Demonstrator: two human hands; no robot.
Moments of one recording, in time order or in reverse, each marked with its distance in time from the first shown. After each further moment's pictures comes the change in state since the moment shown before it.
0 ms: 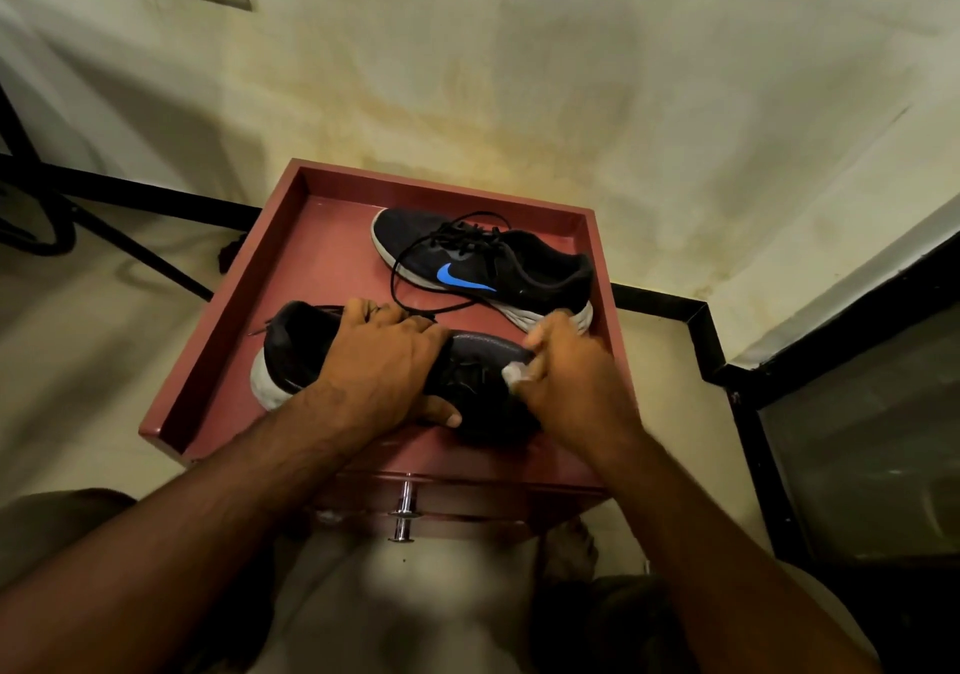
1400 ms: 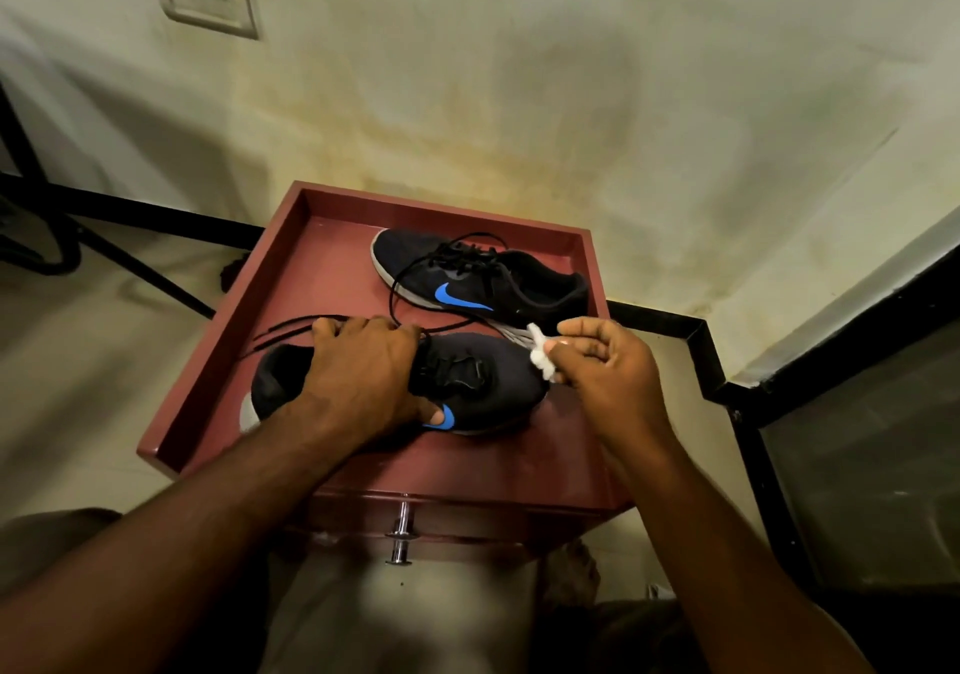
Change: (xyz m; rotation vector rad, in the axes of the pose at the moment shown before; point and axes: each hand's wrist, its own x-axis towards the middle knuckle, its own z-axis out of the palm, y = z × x) left_hand -0.001 -0.008 -0.008 -0.172 -0.041 -0.210; right_hand 0.012 0.018 -0.016 0.805 0.225 0.164
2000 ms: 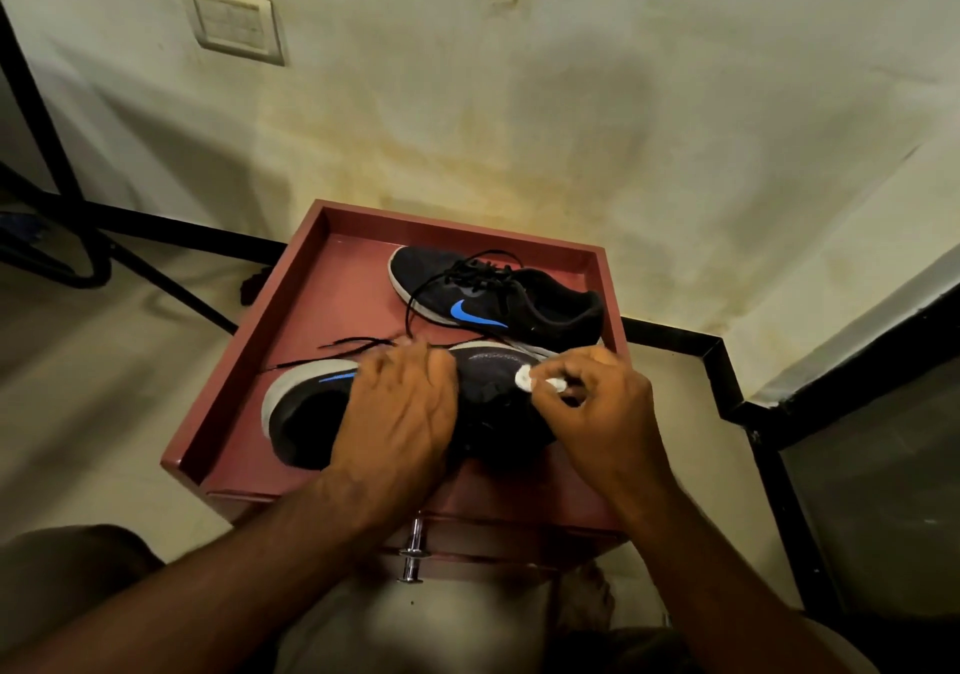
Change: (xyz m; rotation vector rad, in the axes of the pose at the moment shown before) left_hand -0.034 0.023 0.021 0.098 0.308 0.118; right_hand -0.015 0.001 0.011 -0.462 -0.041 -0.466
